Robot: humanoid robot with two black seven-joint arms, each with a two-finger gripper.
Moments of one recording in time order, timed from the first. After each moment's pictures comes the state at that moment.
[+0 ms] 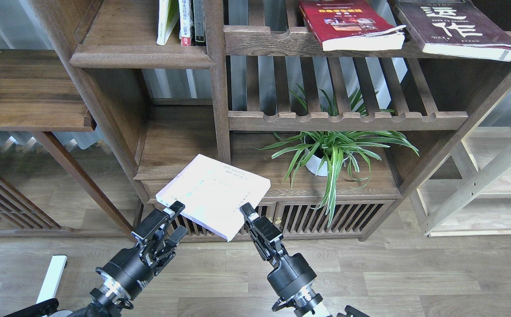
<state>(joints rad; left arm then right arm) -0.16 0.47 -0.42 -1.46 -0.64 -0.49 -0.21 -0.03 0.01 0.63 1.22 0.07 0.58 0.36</state>
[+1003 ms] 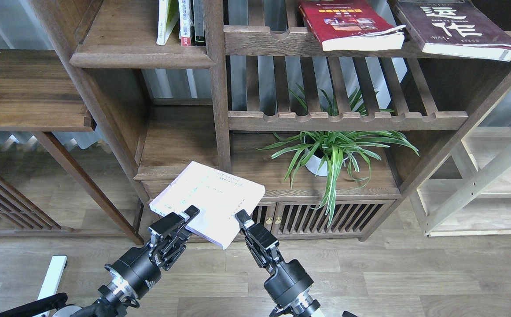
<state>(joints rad) -0.23 0.46 -0.35 -1.44 -0.64 -0.49 -0.21 -0.04 0.01 0.61 1.23 0.07 0.58 0.36</state>
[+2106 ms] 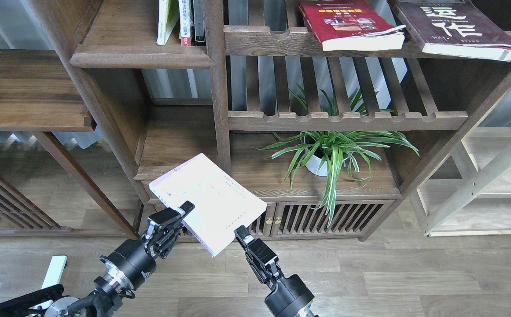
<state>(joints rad) -0.26 0.46 -0.34 -1.41 -0.64 -0.49 -0.20 -0.10 0.01 0.60 1.22 0.03 0.58 0.36</state>
